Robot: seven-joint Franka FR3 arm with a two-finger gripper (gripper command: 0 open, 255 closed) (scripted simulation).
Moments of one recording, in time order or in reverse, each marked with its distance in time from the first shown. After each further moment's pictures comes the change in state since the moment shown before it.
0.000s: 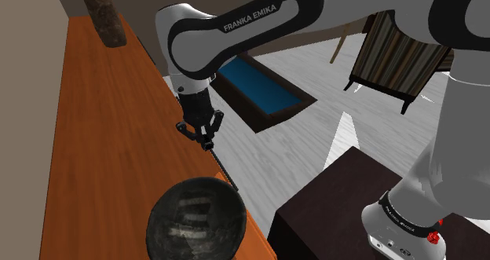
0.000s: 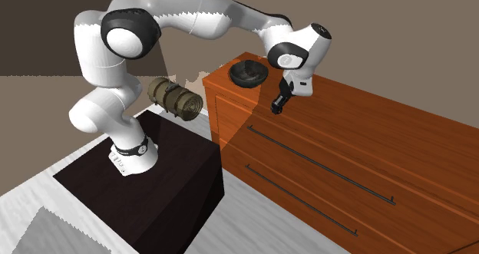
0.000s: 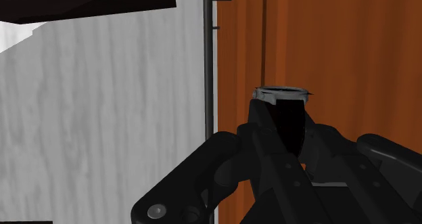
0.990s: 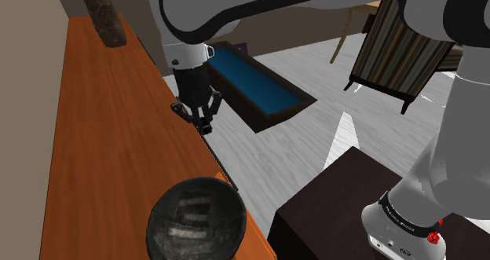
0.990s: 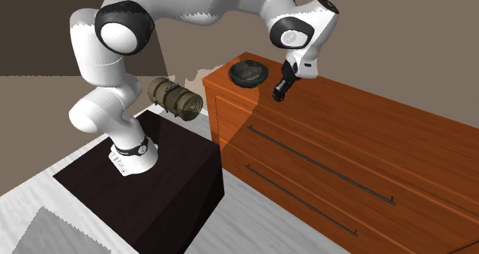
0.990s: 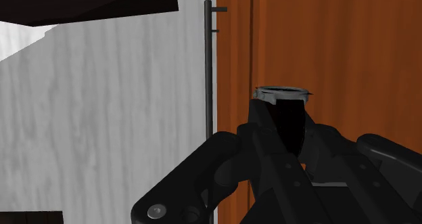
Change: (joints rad) arm -0.003 -0.042 0.008 0.108 0.016 -0.146 0.009
